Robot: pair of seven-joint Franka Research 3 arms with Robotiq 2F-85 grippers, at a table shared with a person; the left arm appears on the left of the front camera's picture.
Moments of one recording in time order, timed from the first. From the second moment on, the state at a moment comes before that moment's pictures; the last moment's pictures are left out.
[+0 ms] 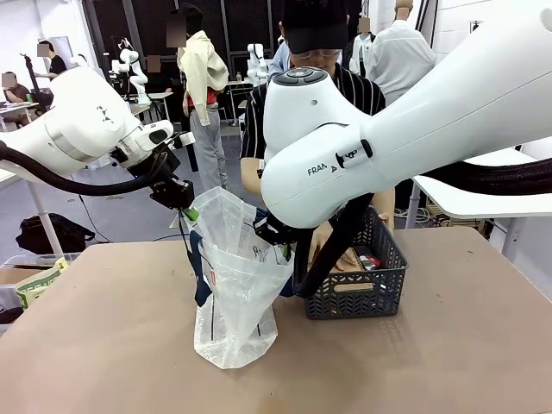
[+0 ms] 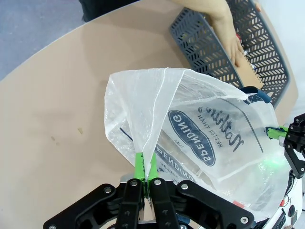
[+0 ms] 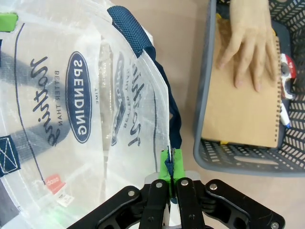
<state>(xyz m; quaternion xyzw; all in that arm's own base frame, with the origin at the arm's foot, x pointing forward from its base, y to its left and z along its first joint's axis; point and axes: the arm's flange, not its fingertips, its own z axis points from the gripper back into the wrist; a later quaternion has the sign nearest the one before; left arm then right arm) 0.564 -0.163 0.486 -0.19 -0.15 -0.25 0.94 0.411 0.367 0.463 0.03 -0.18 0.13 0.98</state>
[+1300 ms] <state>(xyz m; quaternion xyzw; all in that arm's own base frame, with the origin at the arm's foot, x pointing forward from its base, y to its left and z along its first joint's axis) 0.564 -0.163 0.486 -0.19 -0.15 -0.25 0.94 0.411 0.367 0.463 0.03 -0.18 0.13 0.98</state>
